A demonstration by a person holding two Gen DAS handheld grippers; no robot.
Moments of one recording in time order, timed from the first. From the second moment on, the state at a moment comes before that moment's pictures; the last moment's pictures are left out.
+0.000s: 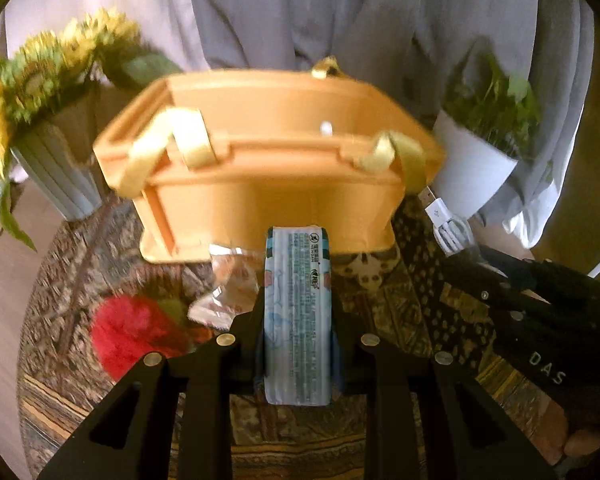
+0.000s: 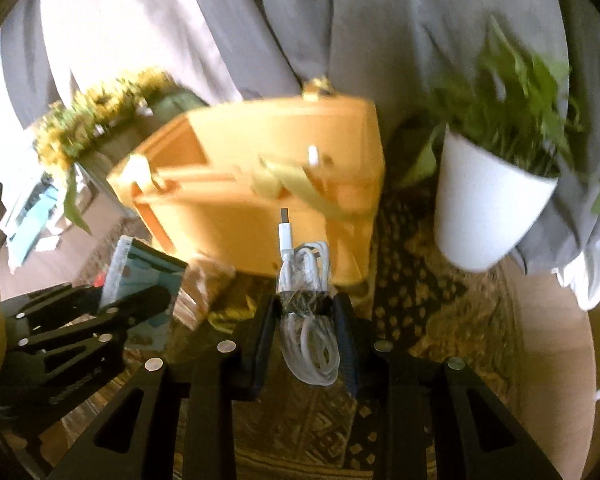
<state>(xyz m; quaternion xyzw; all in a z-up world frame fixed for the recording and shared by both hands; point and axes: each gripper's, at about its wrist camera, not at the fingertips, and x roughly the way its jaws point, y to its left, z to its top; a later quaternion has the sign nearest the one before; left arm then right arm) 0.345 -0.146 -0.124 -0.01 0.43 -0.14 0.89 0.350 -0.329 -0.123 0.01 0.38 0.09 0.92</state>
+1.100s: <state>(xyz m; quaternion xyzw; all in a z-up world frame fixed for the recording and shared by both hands) 0.493 -0.125 -0.040 0.03 0.39 -0.13 0.91 0.501 -0.283 -0.073 0.04 0.39 0.14 0.91</state>
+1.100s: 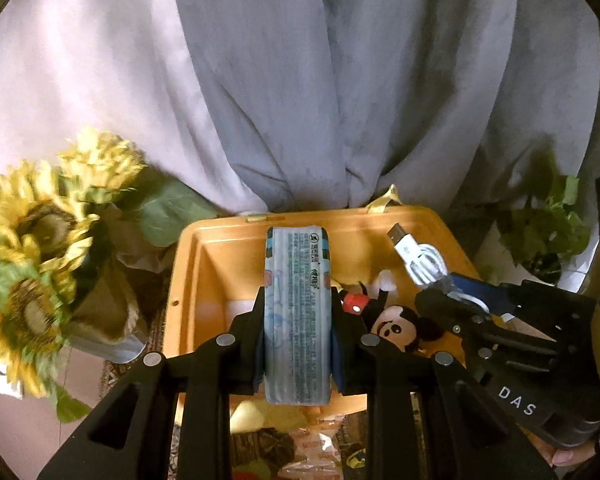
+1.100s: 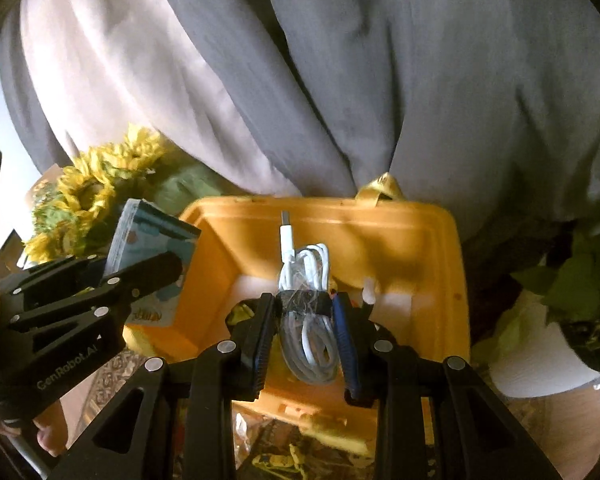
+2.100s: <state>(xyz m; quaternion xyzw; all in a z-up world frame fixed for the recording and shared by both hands) 0.418 -0.095 -0.027 0.06 0.35 -0.04 0.93 0.438 -0.267 -0.052 0.03 0.35 0.13 0.93</state>
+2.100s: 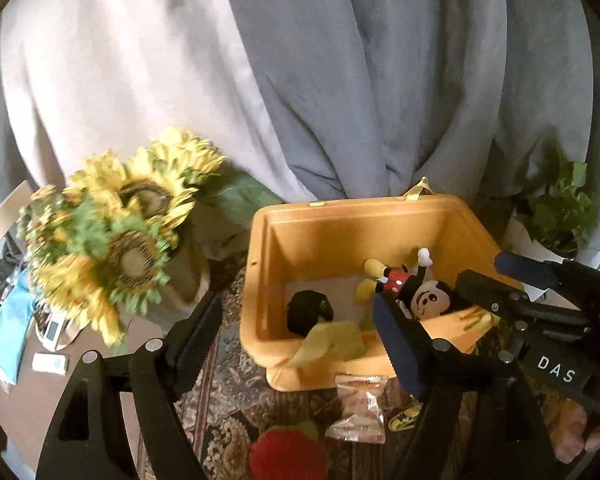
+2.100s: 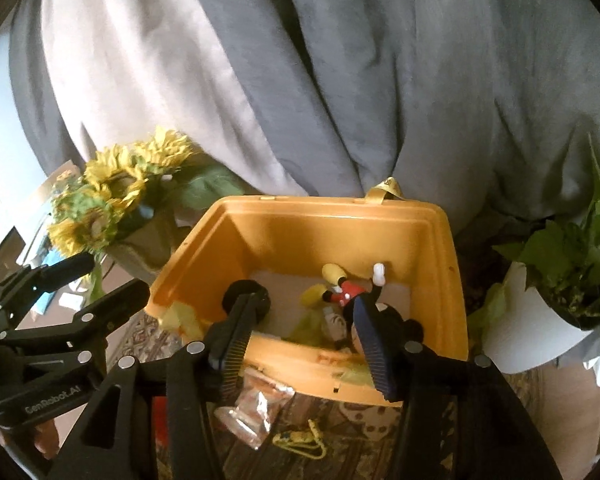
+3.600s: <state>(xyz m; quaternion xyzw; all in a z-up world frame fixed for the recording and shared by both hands) 0.419 -0.128 -0.182 0.04 0.51 -0.10 0.85 0.417 -0.258 -0.223 -0.04 0.54 0.19 0.82</state>
